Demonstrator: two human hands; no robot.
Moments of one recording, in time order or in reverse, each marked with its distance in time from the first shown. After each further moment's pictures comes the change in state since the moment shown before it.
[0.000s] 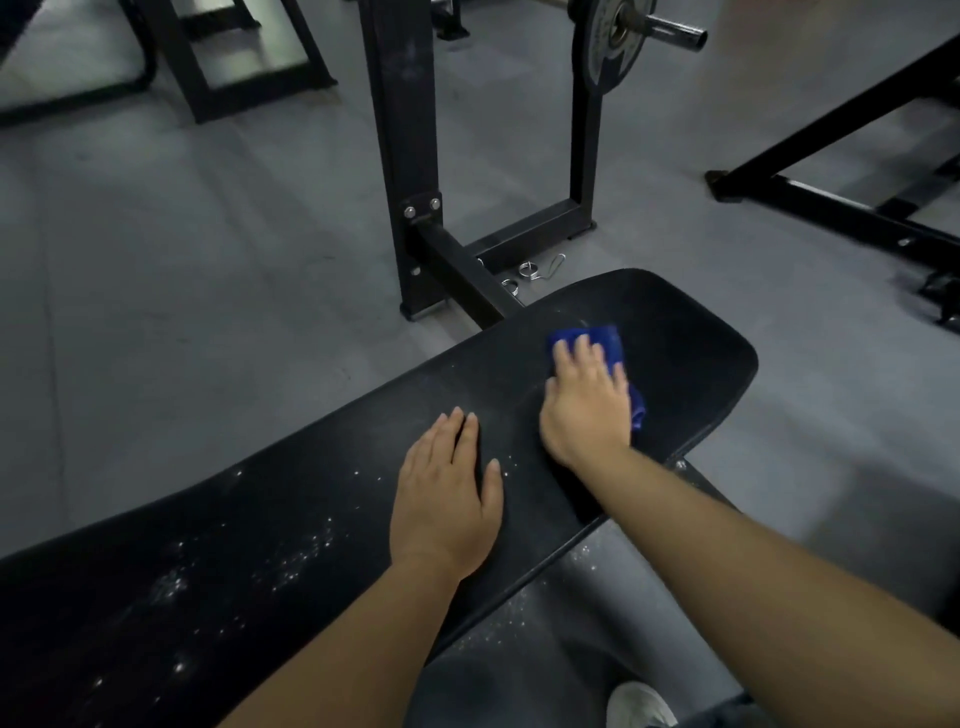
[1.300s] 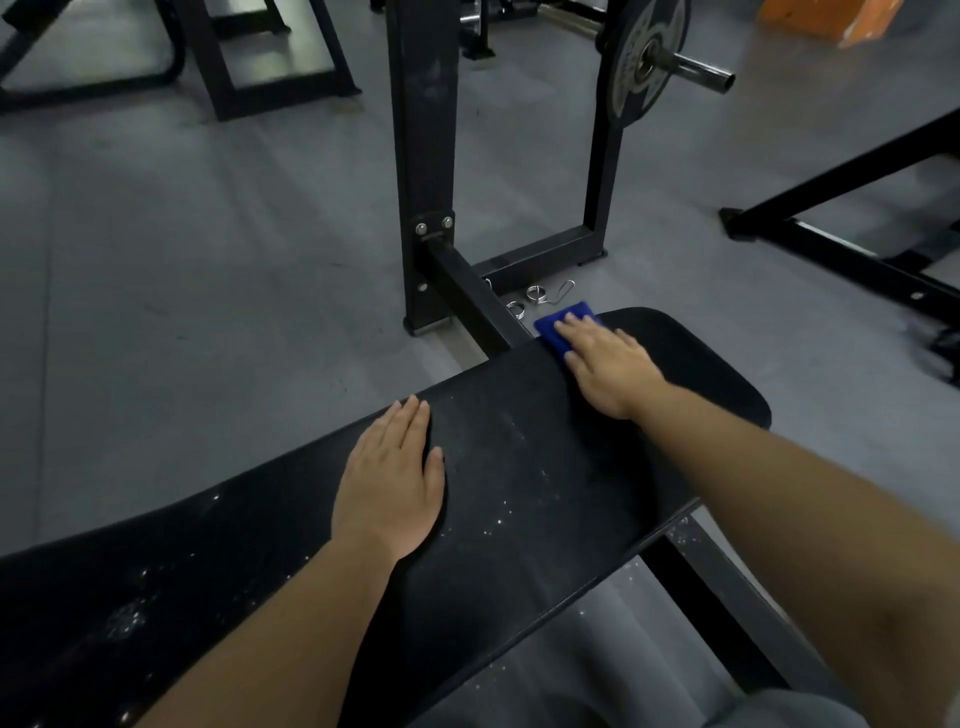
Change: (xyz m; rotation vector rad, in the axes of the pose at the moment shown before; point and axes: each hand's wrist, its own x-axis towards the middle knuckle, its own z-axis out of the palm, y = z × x) left_hand 0.051 -0.041 -0.016 0.069 0.023 -0.048; right_hand 0.118 0.042 -0.021 -0.081 -0.246 -0.344
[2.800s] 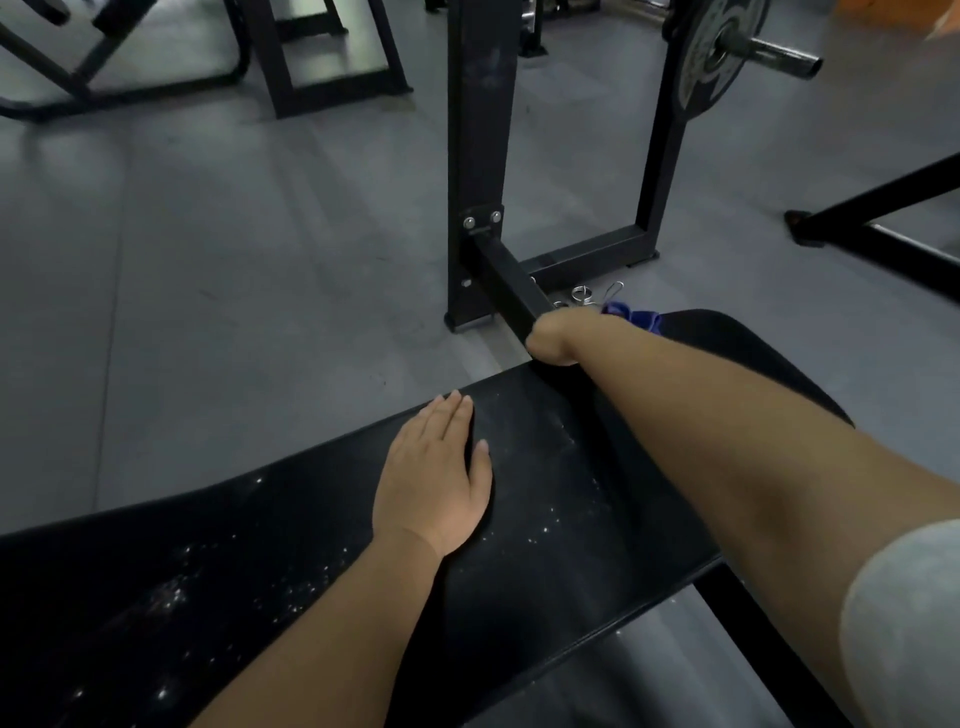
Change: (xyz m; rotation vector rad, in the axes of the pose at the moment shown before) left_hand 0.001 0.003 -0.001 0.010 0.074 -0.043; right_hand 0.083 -0.099 -0.001 -0.320 -0.424 0.037
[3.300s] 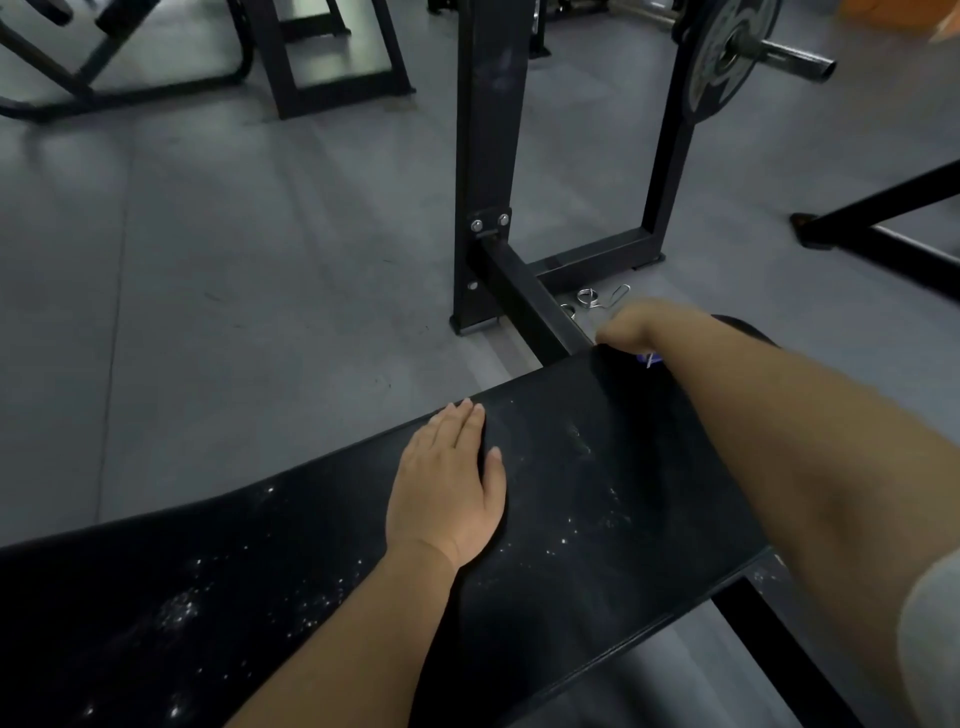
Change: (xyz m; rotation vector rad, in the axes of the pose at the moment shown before) left_hand 0.002 -0.003 0.001 -0.034 -0.003 -0.014; right_hand -0.013 0.056 -0.011 0.225 -0.034 0.232
